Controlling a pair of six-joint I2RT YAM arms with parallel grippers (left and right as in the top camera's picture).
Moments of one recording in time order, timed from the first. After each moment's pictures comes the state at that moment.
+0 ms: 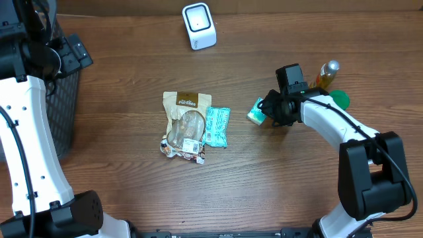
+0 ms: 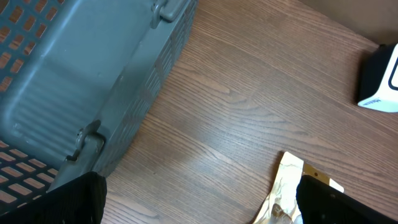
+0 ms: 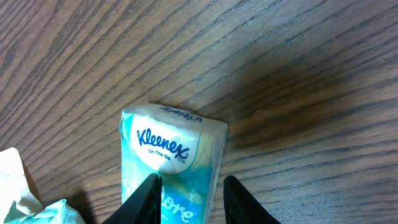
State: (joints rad) left arm 0.24 1.71 2.07 -1.39 -0.07 -0.29; right arm 0.23 1.81 1.10 -0.51 -0.12 0.75
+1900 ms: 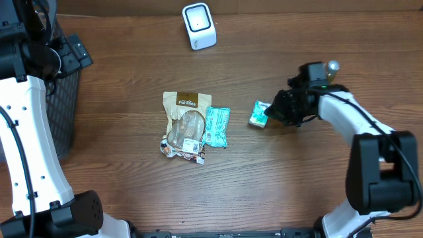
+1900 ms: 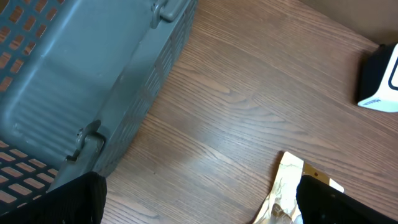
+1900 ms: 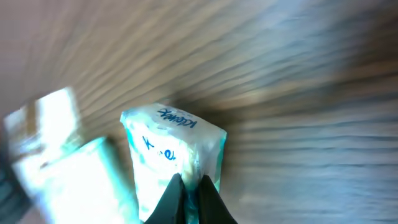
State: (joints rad) left arm 0.24 1.71 2.07 -1.39 -0.07 -0.29; right arm 0.06 1.82 1.12 -0.59 -0.55 0.52
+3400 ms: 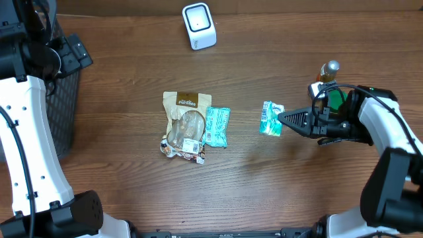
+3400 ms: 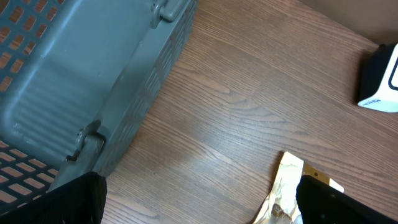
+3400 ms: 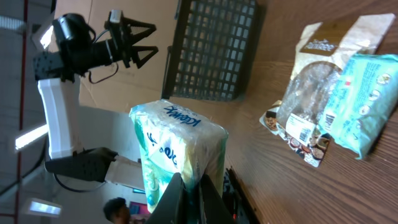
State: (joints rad) left arm 0.24 1.71 2.07 -1.39 -0.07 -0.29; right arm -0.20 1.71 1.12 -1.64 -1.52 -0.95
